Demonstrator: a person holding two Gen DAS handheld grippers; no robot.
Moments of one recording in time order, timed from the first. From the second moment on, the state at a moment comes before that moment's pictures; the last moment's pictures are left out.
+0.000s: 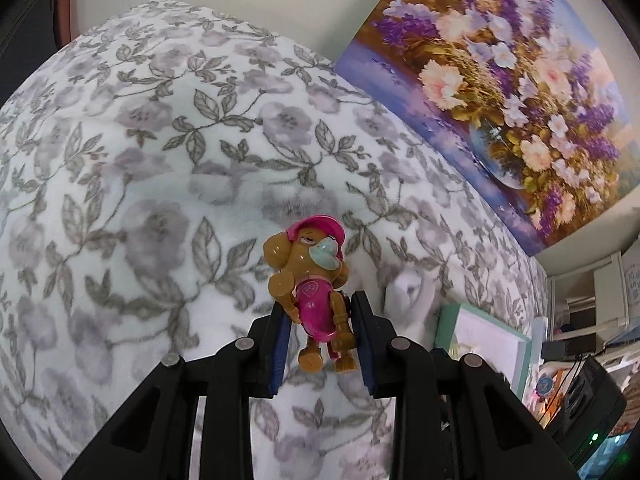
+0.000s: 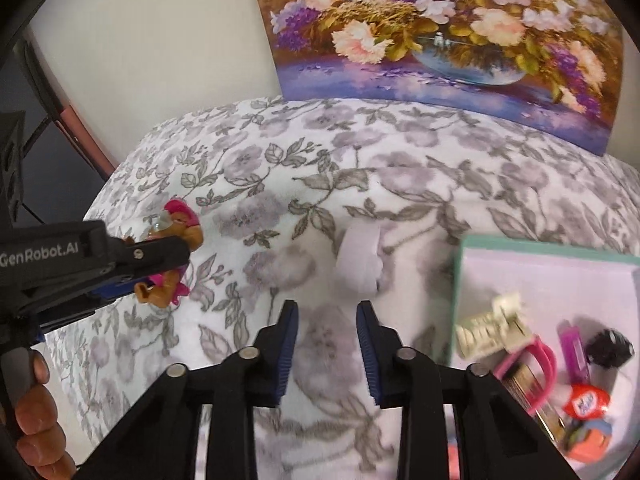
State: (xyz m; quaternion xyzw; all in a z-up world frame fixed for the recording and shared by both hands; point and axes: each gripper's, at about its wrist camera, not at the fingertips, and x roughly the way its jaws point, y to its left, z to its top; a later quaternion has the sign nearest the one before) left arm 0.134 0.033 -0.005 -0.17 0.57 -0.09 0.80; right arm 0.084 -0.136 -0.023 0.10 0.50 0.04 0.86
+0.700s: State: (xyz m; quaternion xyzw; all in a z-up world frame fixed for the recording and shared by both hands) left arm 0.101 0.021 -0.021 -0.14 0.58 -0.07 0.80; right arm 0.053 -0.154 -0.002 0.13 0.48 0.03 0.87
